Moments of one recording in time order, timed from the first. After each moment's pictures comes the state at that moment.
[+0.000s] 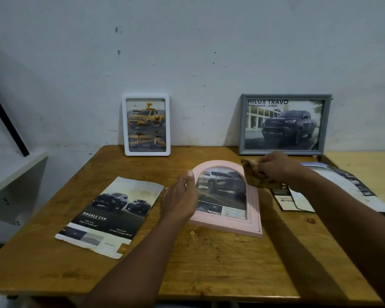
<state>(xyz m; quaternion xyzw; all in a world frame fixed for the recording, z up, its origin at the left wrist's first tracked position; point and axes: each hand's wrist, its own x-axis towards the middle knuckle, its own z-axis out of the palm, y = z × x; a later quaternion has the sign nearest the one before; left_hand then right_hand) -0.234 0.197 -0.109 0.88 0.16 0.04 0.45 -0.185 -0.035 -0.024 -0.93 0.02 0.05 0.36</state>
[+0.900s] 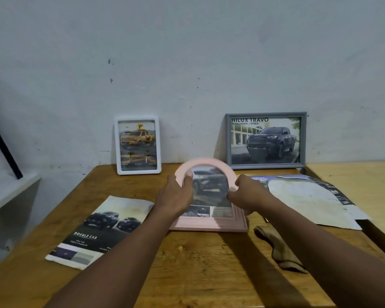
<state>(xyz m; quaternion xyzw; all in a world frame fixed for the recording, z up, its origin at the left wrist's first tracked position) -0.213 0.197 -0.073 0.88 0.12 0.06 0.46 -0.213 -0.004 -0.034 -0.96 0.02 0.04 0.29</state>
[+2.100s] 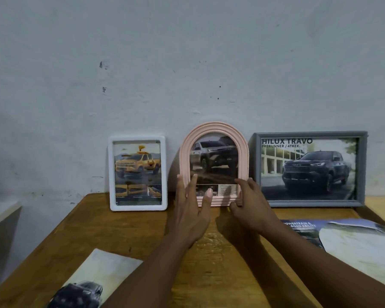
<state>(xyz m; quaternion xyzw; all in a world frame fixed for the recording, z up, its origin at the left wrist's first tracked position) -0.064 0.217 -0.110 0.91 0.00 0.16 0.38 -0.049 0.040 -0.072 -0.93 -0.10 -0.09 0.34</state>
